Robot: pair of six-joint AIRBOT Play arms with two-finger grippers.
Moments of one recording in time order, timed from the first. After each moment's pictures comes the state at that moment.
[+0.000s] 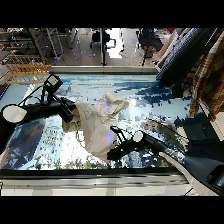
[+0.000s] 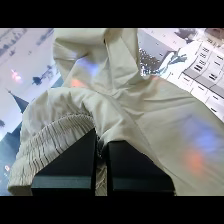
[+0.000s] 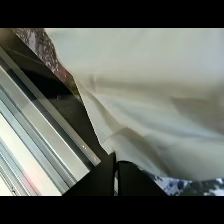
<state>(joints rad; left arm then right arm) -0.16 -1.10 1.14 0.84 -0.78 -0.54 0.51 -1.49 0.89 -0.64 0.96 1.03</state>
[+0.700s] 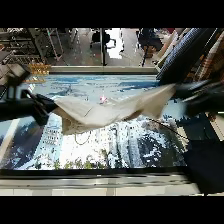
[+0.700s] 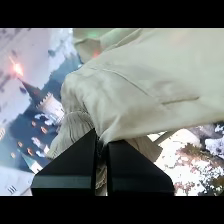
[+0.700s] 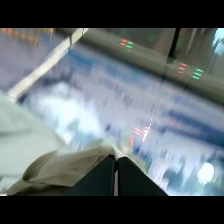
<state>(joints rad) 0.01 -0.92 1.33 0.85 -1.19 -0.62 0.17 -0.73 1.54 -1.24 1.09 1.28</state>
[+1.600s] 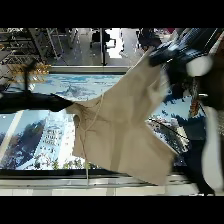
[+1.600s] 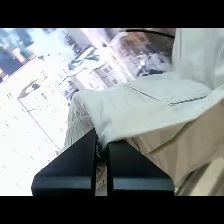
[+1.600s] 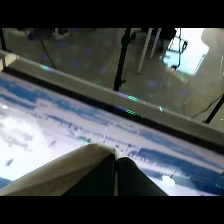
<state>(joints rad) 0.03 -1.23 1.38 0.67 -1.22 -0.97 0.12 -1.59 1.99 -1.29 0.76 1.16</state>
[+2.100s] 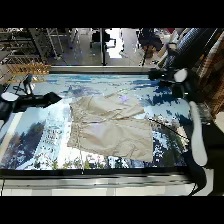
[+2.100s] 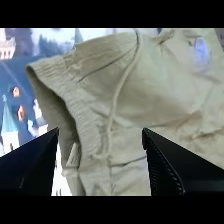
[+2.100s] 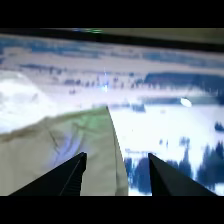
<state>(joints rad) 0.23 -1.62 1.47 0.71 -0.98 -1.09 -0.05 -1.78 2.01 -1.24 0.89 1.34</state>
